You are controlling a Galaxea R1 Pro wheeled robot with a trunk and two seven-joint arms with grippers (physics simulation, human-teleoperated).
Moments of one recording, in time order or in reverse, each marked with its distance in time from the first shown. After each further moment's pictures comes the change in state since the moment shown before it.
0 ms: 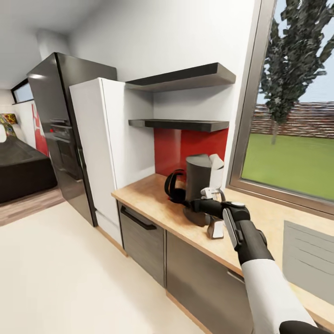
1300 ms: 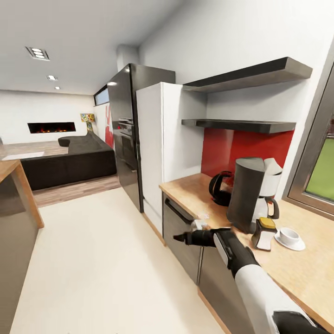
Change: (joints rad) left arm -0.002 -0.006 0.000 -0.003 0.000 0.000 0.001; right arm 0.000 0.003 0.007 0.444 0.007 -0.030 0.065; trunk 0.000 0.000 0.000
